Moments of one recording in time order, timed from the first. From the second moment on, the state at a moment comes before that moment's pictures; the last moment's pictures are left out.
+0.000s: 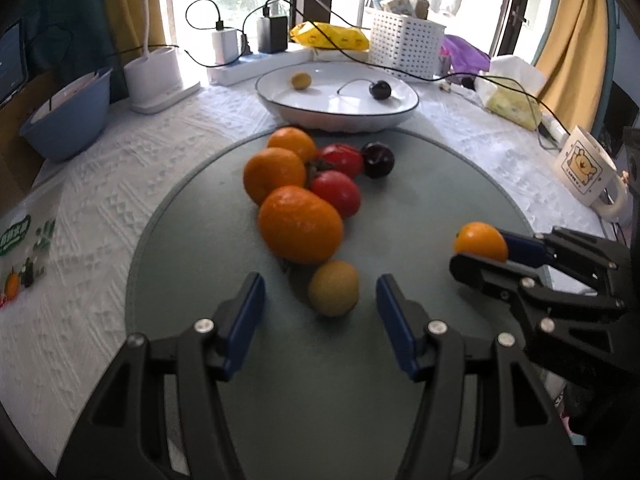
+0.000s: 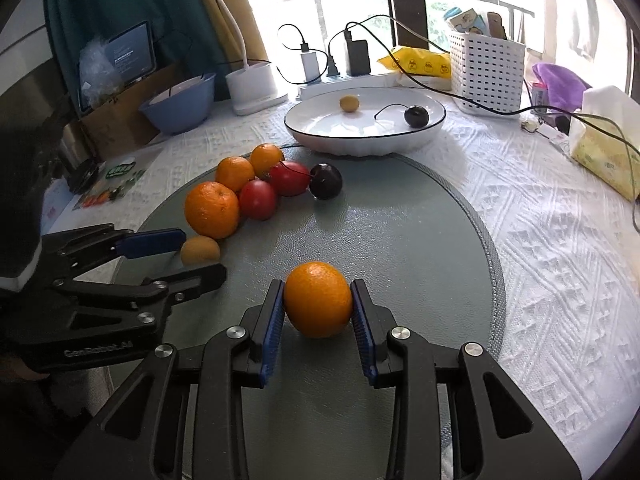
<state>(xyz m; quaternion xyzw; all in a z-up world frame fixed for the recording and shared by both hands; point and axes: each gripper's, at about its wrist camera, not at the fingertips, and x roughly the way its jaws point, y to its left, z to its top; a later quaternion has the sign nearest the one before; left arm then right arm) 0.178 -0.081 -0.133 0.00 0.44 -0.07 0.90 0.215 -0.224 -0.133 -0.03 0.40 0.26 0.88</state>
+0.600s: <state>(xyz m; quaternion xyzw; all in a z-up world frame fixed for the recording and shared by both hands) 0.182 -0.080 -0.133 -0.01 0.43 -0.09 0.90 0.217 -0.222 -0.133 -0.03 0.40 0.26 0.88</state>
